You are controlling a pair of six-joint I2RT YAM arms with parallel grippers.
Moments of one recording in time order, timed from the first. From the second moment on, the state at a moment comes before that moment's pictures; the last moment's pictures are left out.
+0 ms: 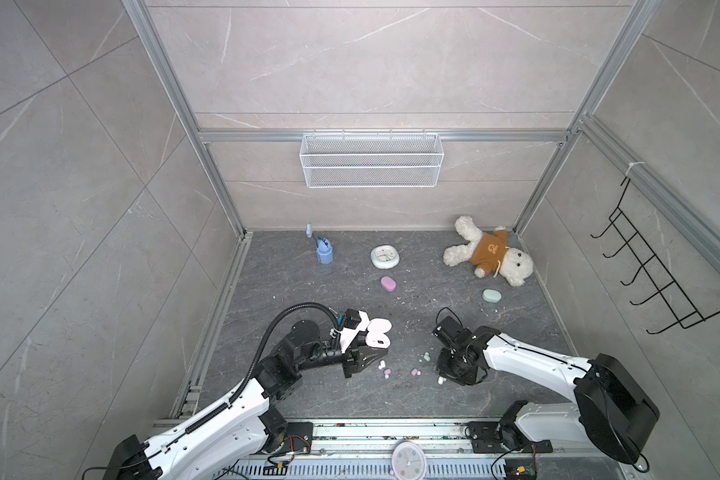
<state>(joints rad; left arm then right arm) -0.81 0.79 0.47 0.13 0.58 -0.12 0.67 1.32 0.63 -0.77 -0.05 1.06</state>
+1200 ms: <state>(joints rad) -0.81 0.78 0.47 0.13 0.58 -0.12 0.73 1.21 0.63 -0.81 -0.05 1.23</state>
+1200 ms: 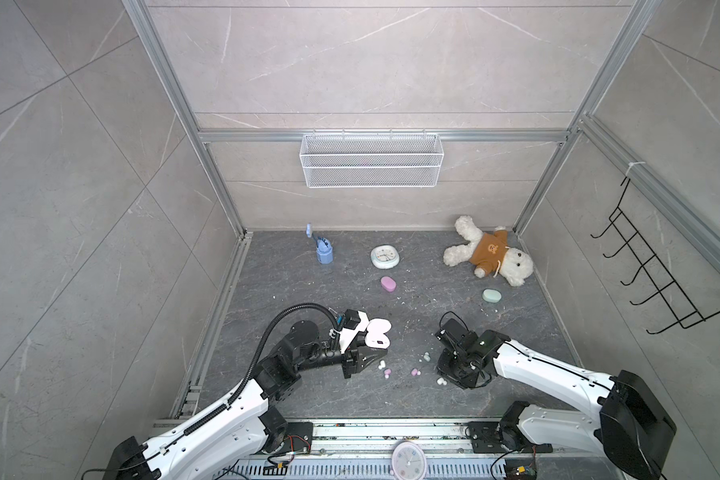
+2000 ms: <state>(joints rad) -0.81 0.78 0.47 0.13 0.58 -0.12 0.68 1.30 0.63 -0.78 -0.03 1.19</state>
